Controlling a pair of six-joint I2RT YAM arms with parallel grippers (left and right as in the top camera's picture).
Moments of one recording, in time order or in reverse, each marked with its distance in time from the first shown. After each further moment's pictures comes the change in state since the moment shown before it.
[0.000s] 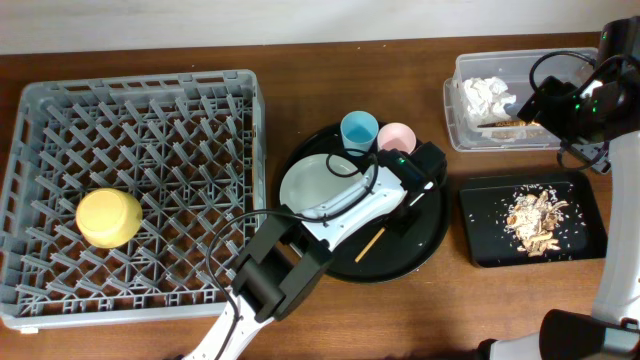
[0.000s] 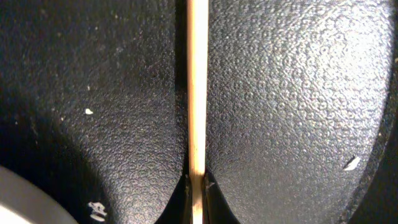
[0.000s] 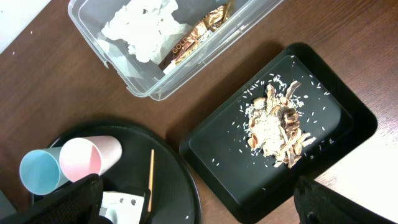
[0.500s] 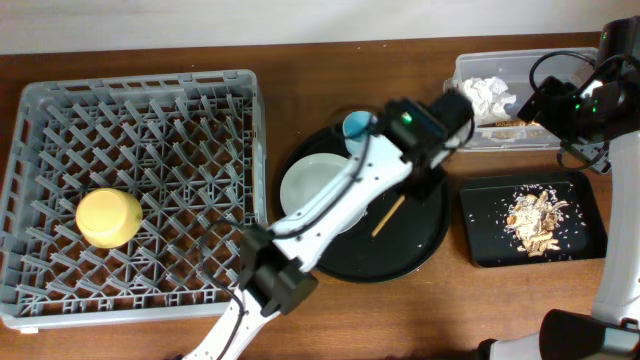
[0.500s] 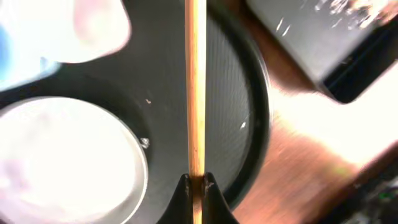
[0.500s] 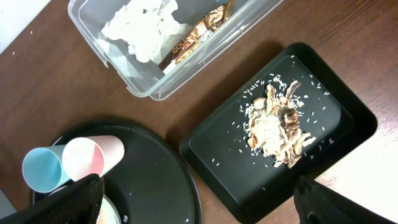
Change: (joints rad) left arm 0.021 0.056 0.763 -0.537 0.039 0.000; right arm 0.000 0.000 0.000 -0.001 0.000 0.000
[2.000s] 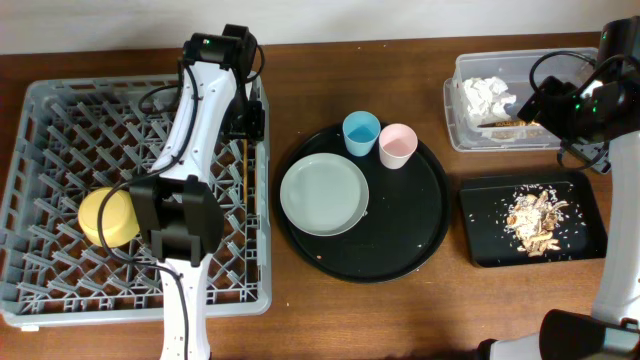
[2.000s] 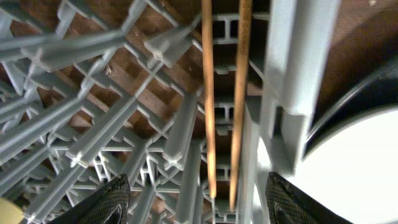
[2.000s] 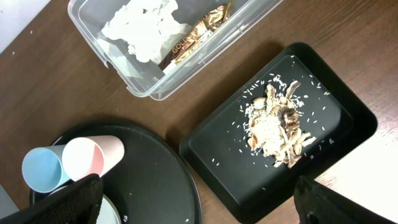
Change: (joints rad) left arm 0.660 -0.023 -0.305 0.011 -0.162 -0.045; right arm 0.000 0.000 0.000 0.000 0.000 0.000
